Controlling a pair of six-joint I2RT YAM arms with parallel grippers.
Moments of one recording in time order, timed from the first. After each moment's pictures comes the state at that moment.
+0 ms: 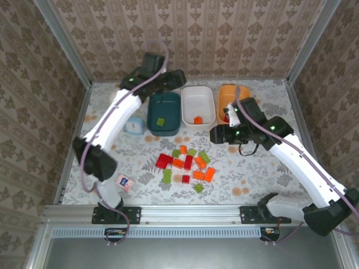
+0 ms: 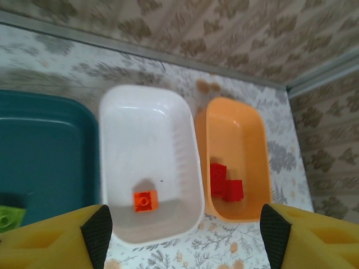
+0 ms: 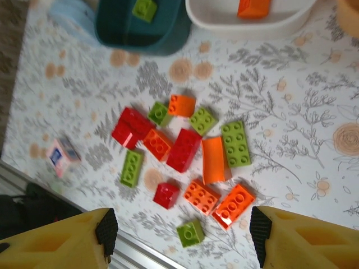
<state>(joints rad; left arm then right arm) -0.55 1.76 1.90 -0.76 0.09 -0.67 0.53 1.19 1.29 -1.04 -0.20 0.46</state>
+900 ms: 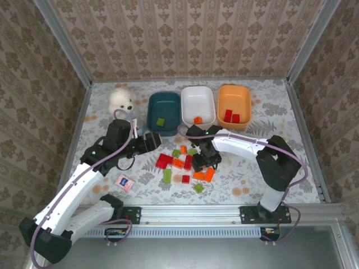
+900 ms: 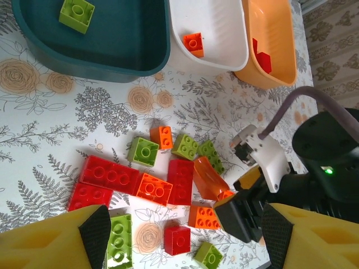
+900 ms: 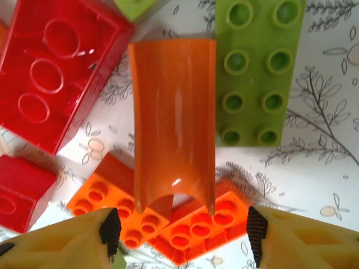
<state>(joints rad) -0.56 0.88 0.88 -0.69 0.23 -0.71 0.77 1.76 1.19 -0.96 -0.05 0.39</state>
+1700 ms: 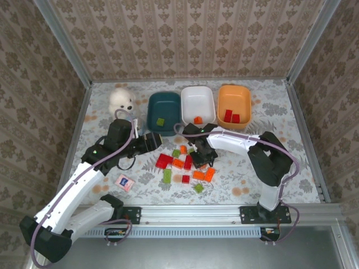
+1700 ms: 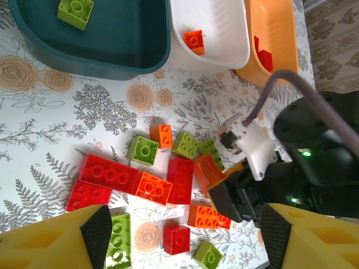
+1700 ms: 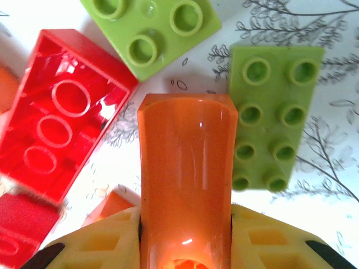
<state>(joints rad) -0.56 0.90 0.88 -0.68 0.23 -0.72 0.76 1.81 1.25 -0.96 -0.03 0.37</state>
